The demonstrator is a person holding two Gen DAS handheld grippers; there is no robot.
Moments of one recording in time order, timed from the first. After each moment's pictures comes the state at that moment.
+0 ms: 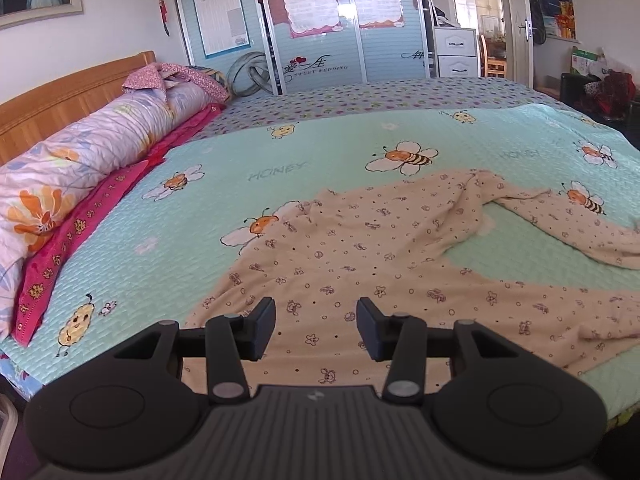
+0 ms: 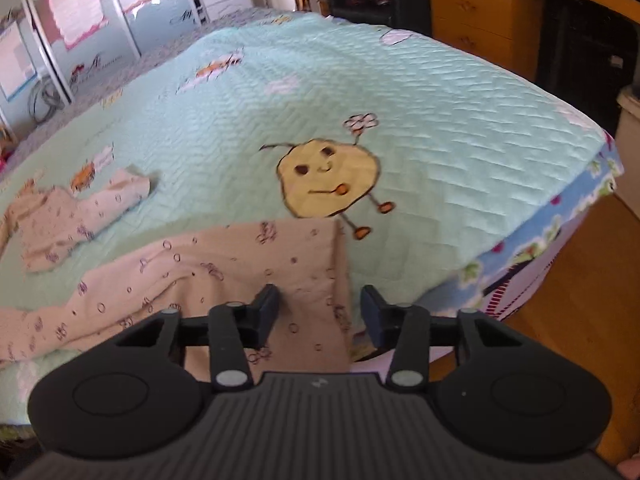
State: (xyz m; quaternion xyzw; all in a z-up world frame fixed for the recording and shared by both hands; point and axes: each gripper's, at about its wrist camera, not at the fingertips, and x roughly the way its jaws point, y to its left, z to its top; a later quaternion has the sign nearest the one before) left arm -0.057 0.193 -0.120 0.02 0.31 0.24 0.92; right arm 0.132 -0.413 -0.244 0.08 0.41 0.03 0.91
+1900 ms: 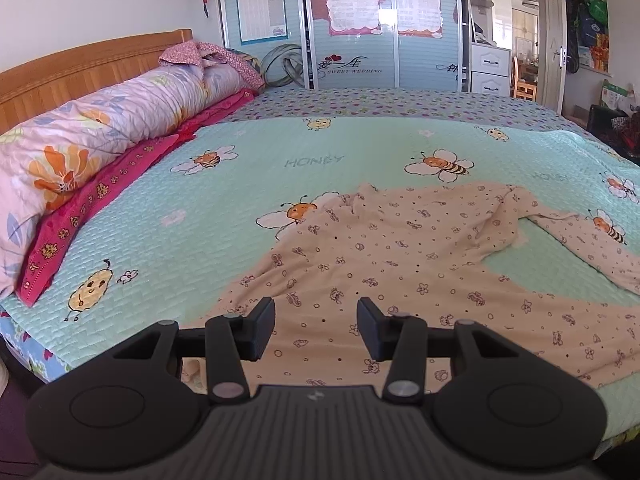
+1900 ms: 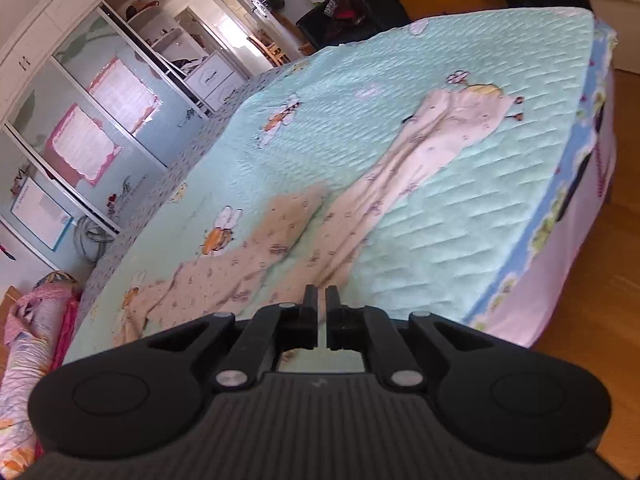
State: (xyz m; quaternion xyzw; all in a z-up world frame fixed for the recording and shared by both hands) left arm -0.085 0.236 -0.129 -0.04 0.30 0.27 0.91; right arm 0.081 -0.279 -0.209 0.33 0.31 0.03 0.89
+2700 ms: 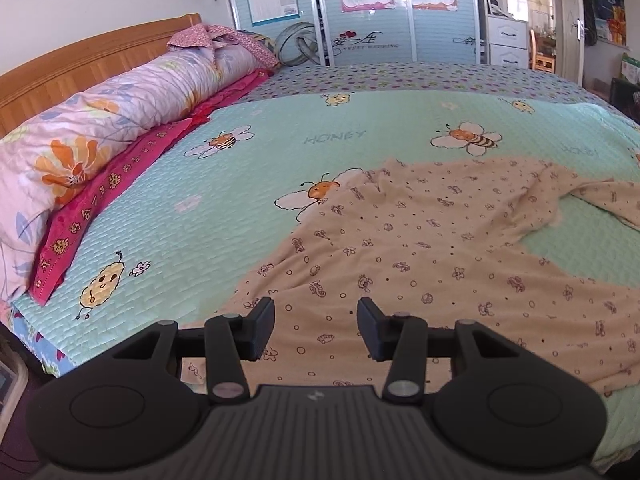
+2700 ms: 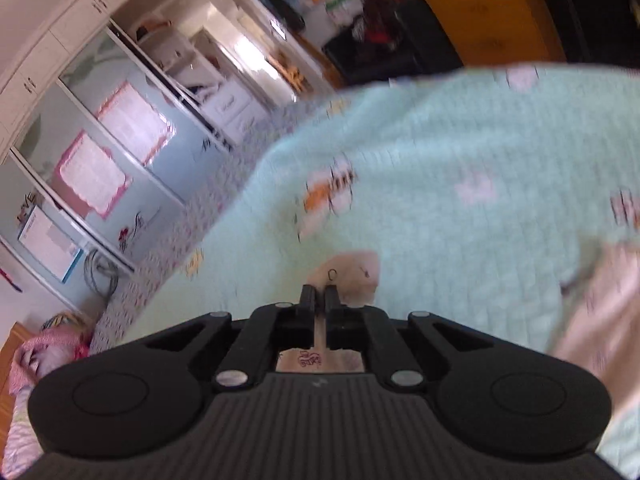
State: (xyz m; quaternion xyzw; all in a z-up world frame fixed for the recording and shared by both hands) left arm -0.064 0.256 -0.147 -0.03 0.34 0.30 0.89; right arm 0.291 -0.281 -0.158 0.33 0.29 0.02 0.90
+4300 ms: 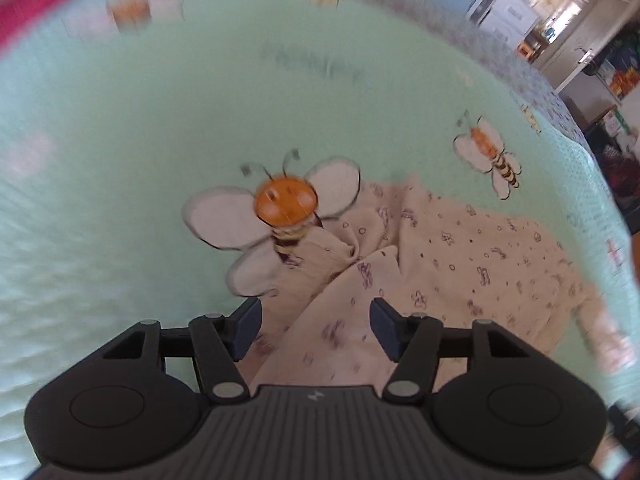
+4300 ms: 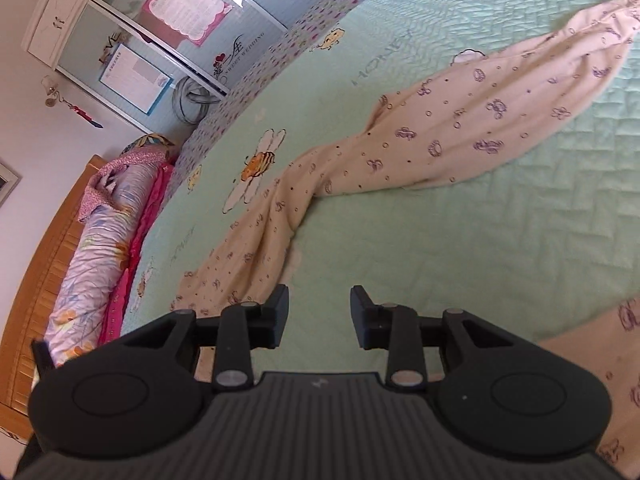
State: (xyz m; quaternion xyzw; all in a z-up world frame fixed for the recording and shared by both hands) left arm 0.137 0.476 -0.202 -0.29 0.47 0.14 0.82; right arm 0.194 -0.071 -0.203 0.29 0.43 0.25 0.82
